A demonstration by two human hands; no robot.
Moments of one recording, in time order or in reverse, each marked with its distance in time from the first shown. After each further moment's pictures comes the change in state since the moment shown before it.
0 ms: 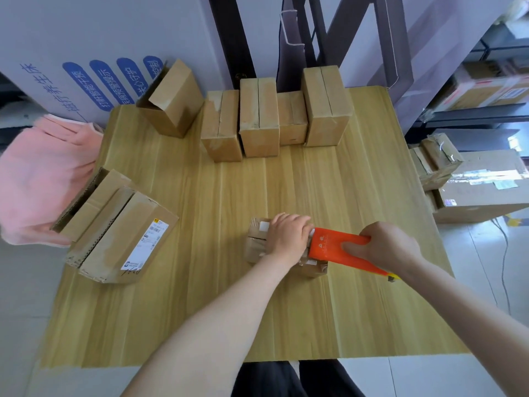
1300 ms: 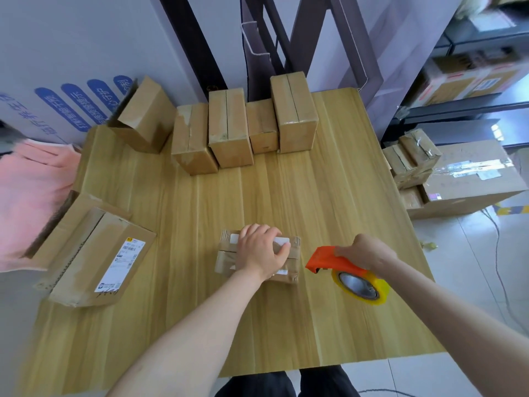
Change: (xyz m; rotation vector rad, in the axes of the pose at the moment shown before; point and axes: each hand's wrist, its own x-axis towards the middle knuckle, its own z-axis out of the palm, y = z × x) left_hand -0.006 -0.002 0.014 0.199 -0.015 -0.050; right_hand 0.044 0.055 0.028 0.162 -0.234 0.251
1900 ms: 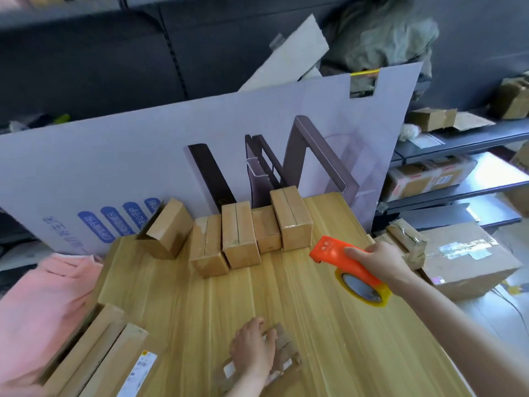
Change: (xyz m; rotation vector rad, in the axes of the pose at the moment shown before) left_hand 0.003 -0.015 -0.046 -0.203 -0.067 -0.470; right_hand -0.031 -0.046 -0.136 0.473 0.459 -0.187
